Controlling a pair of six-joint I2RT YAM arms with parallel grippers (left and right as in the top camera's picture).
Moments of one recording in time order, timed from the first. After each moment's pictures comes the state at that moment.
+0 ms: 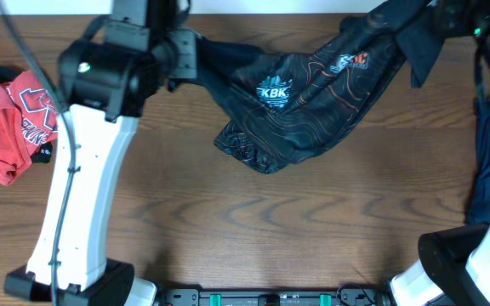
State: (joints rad) left arm -0.28 1.65 2.09 -1.23 -0.13 -0.22; right arm 0.20 1.78 2.82 -1.34 0.26 -0.04
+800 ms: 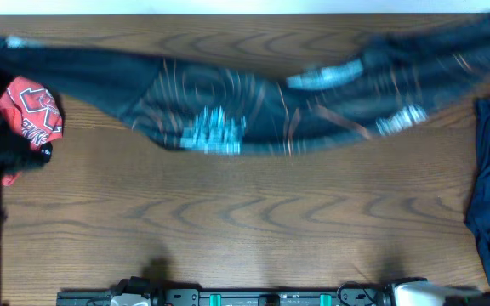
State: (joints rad) left arm -0.10 1.05 2.10 -0.97 -0.25 -0.13; right arm 0.14 1.46 2.83 -1.24 0.34 -0.06
